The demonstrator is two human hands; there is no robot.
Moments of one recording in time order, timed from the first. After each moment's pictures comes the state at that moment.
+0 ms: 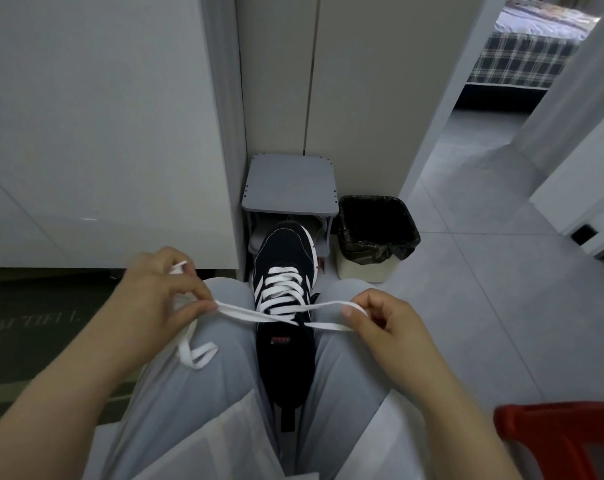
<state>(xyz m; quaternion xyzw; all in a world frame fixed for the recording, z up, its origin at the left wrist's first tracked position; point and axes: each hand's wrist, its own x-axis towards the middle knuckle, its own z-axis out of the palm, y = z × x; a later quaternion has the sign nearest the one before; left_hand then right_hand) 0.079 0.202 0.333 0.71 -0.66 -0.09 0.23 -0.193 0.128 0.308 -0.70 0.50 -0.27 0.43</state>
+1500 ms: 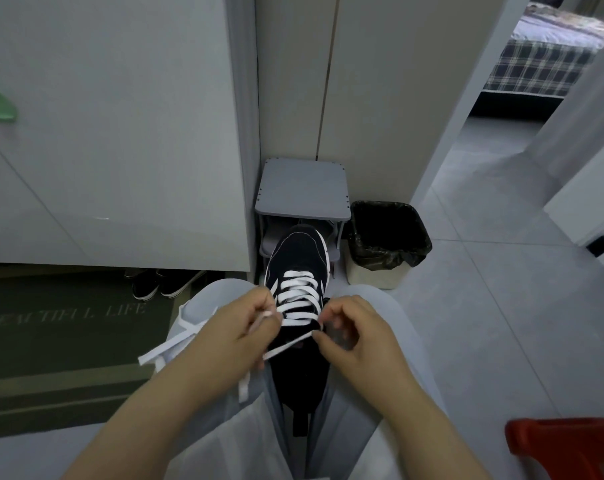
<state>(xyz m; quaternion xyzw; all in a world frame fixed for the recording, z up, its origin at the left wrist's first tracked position) 0.017 0.203 0.321 0.65 -0.54 -0.37 0.39 -0.158 0.137 0.281 -0.78 0.41 -0.31 0.36</state>
